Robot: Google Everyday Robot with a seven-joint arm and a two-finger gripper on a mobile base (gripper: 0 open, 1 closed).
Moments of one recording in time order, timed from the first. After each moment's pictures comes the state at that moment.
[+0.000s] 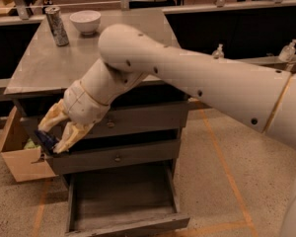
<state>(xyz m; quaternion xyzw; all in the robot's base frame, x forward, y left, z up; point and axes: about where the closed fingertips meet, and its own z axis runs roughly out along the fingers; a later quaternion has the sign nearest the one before) 0.452 0.215 0.841 -0.87 0.26 0.26 0.33</state>
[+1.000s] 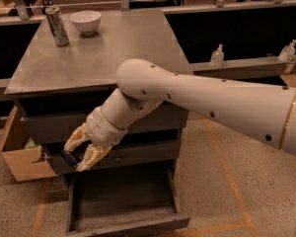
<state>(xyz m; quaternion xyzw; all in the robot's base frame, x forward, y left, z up) 0.441 0.179 0.765 -0.86 0.33 0.27 0.29</state>
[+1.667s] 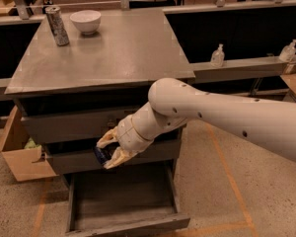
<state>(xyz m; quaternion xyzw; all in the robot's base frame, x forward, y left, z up) 0.480 0.111 0.719 -0.82 0.42 0.20 0.32</state>
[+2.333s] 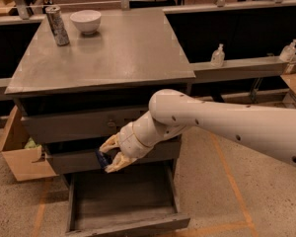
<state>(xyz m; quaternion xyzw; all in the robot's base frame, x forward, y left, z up) 0.487 0.112 0.685 -0.81 0.45 0.21 0.32</state>
